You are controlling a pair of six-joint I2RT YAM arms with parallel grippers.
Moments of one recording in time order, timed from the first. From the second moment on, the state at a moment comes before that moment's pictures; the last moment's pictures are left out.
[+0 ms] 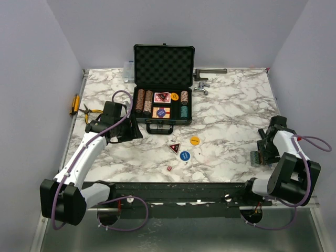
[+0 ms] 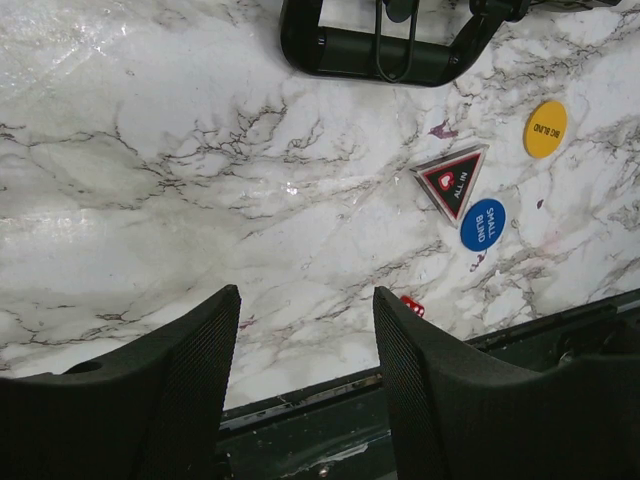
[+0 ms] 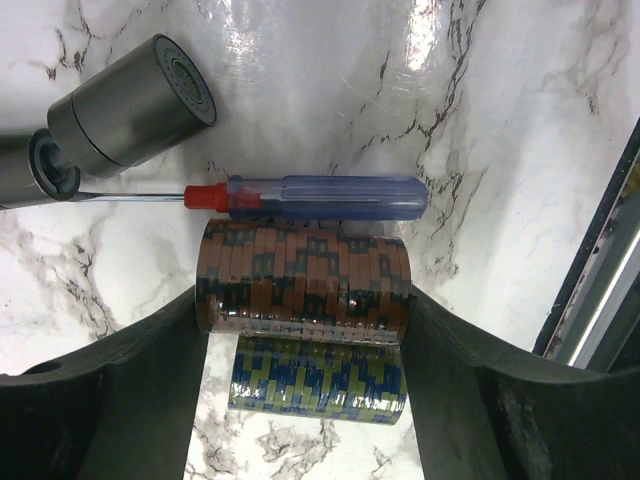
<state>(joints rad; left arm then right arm) -0.24 1.13 0.90 -0.73 0.26 -0.44 -0.39 1.31 0.71 -0.81 0.35 1.07</state>
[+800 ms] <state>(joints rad) -0.24 1.06 0.84 -0.73 0.26 -0.45 -0.39 1.35 1.04 -0.87 0.10 1.02</state>
